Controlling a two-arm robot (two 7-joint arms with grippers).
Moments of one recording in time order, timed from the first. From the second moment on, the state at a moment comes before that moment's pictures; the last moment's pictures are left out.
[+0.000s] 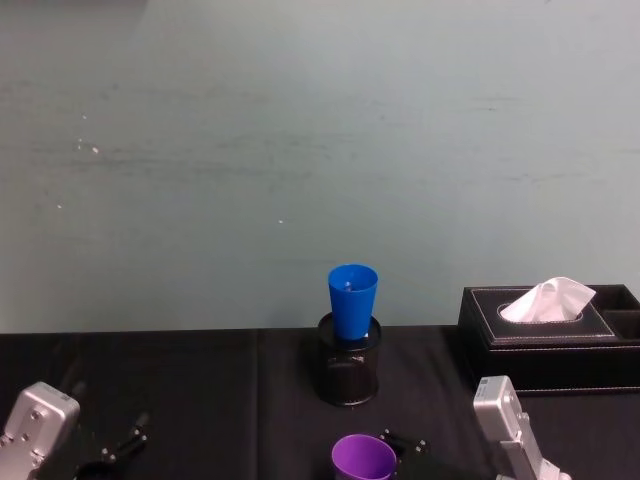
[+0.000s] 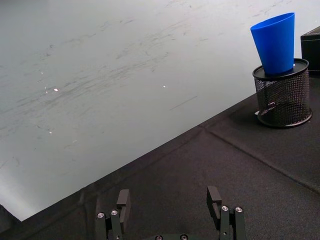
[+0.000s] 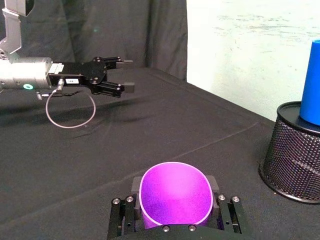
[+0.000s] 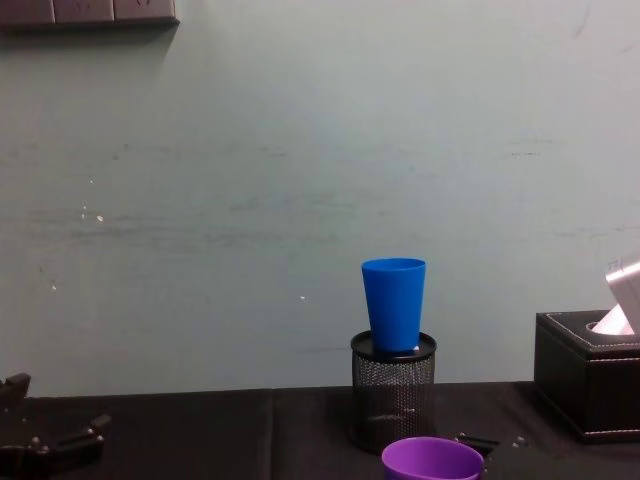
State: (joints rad) left arm -0.20 0.60 0.45 -1.41 -0.25 -0.12 0.03; right arm 0.51 0.37 -0.55 -0.96 0.46 -0.24 0.86
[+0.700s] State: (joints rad) left arm -0.20 0.60 0.45 -1.41 -0.25 -0.12 0.03; right arm 0.51 0.37 -0.55 -0.96 0.46 -0.24 0.86
